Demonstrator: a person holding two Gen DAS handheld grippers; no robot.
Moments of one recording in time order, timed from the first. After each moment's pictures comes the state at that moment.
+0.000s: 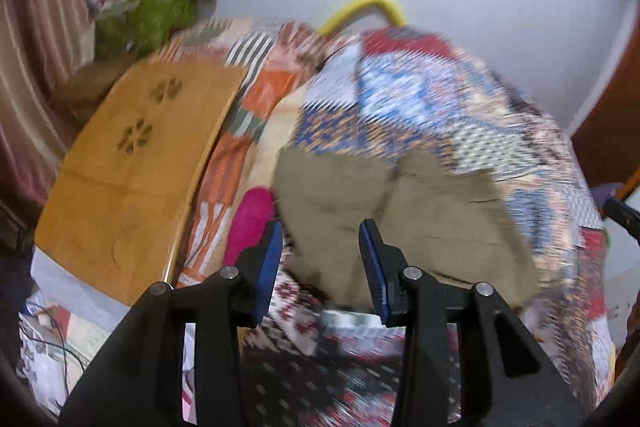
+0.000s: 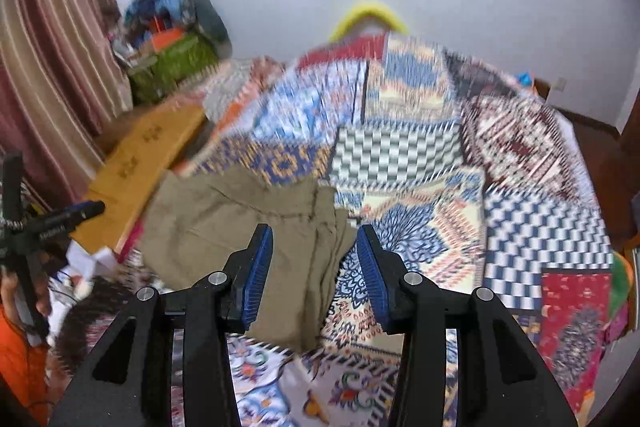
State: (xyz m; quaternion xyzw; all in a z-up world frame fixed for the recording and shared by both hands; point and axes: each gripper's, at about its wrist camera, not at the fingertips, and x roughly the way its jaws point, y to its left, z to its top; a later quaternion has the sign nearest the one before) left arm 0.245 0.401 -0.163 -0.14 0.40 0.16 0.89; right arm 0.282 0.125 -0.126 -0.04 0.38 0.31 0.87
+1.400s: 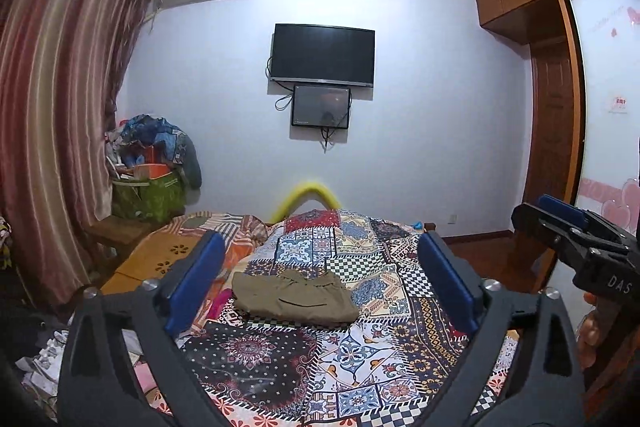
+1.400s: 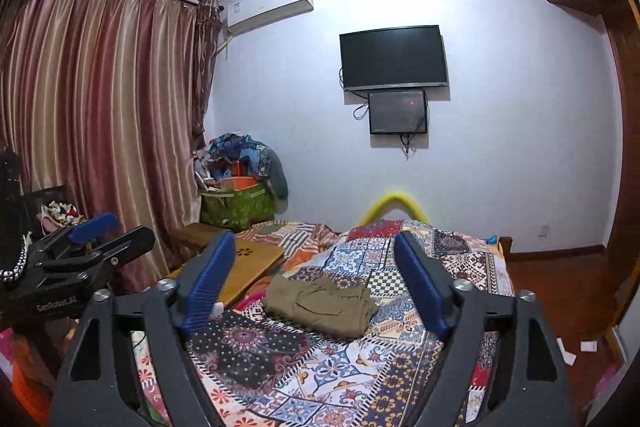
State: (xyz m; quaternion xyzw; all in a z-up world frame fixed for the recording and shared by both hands) left arm -0.079 0.110 0.047 -0.04 0.08 0.15 0.99; right arm -0.005 0.001 0.025 0.00 0.07 0.36 0.93
